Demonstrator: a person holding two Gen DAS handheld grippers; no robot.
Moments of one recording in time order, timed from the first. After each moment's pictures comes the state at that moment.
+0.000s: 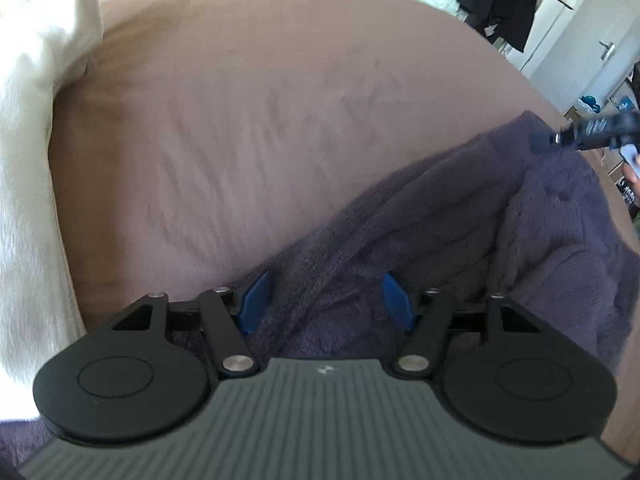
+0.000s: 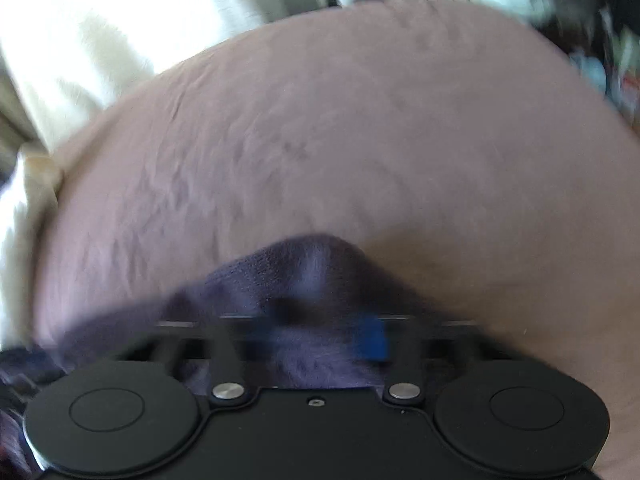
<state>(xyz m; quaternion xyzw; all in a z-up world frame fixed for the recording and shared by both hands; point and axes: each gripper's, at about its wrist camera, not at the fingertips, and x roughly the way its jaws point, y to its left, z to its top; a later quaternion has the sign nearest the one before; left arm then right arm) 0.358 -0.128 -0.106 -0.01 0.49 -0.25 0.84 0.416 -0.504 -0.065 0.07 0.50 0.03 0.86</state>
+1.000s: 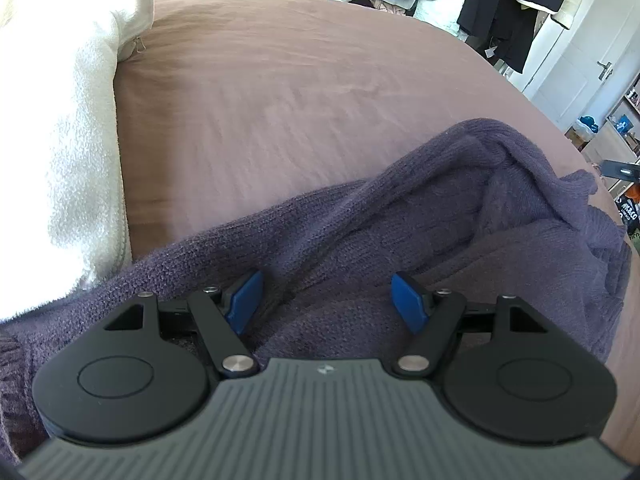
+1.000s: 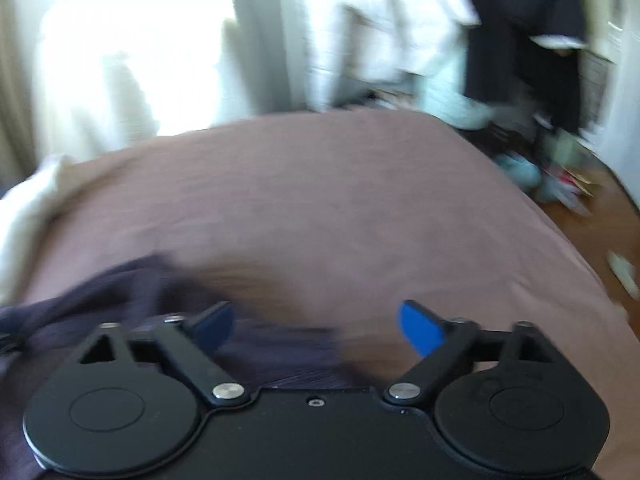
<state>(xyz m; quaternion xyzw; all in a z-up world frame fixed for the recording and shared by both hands) 0.302 -0.091 -0.111 -0.04 0.46 -0.24 0.85 0.258 -0.499 -0.037 0.08 0.37 -0.07 0.92</state>
